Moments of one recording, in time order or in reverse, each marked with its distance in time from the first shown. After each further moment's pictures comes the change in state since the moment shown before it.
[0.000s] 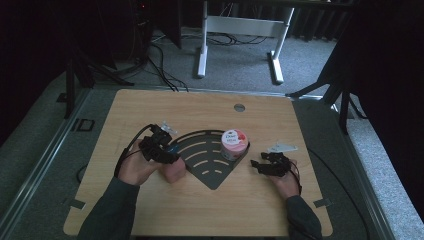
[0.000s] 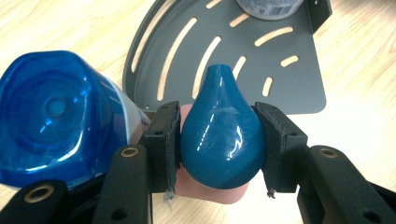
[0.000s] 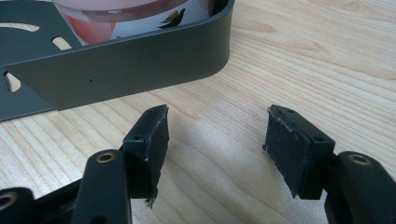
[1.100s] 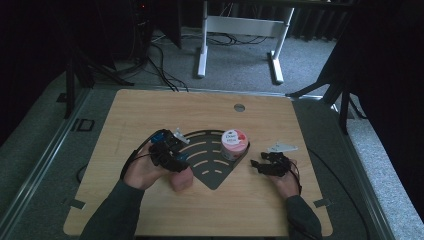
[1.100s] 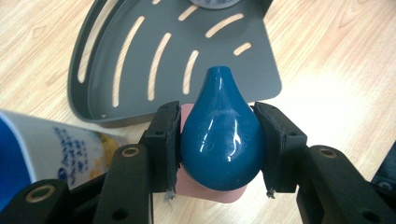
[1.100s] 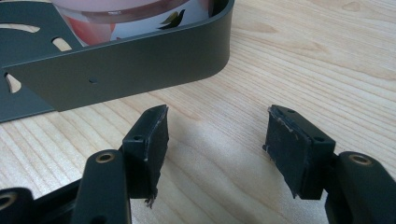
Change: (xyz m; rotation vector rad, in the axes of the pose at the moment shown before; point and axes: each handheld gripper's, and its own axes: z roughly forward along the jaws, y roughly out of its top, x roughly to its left) left arm -0.031 0.009 0.000 0.042 -0.087 0.118; right arm -0.001 0.000 0.000 -0.001 0.002 0.000
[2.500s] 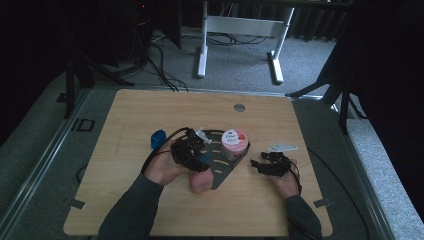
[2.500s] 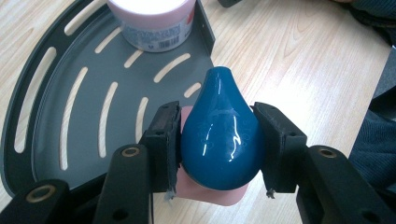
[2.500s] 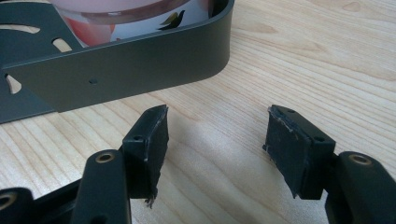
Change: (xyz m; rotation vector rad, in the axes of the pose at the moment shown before) left arm -0.024 0.042 0.017 -0.027 -0.110 0.090; right arm -0.001 0.000 0.000 -0.002 0.003 0.000
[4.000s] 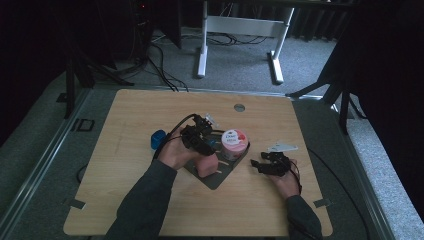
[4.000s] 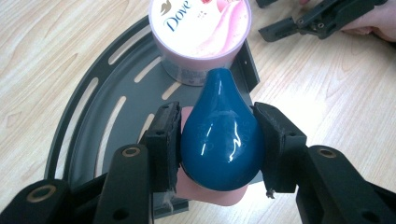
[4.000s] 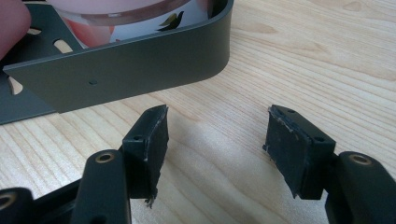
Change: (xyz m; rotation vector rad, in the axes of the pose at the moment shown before) left arm 0.027 0.035 0.017 -0.011 0.077 -0.067; right arm -0.001 0.000 0.000 -0.002 0.006 0.006
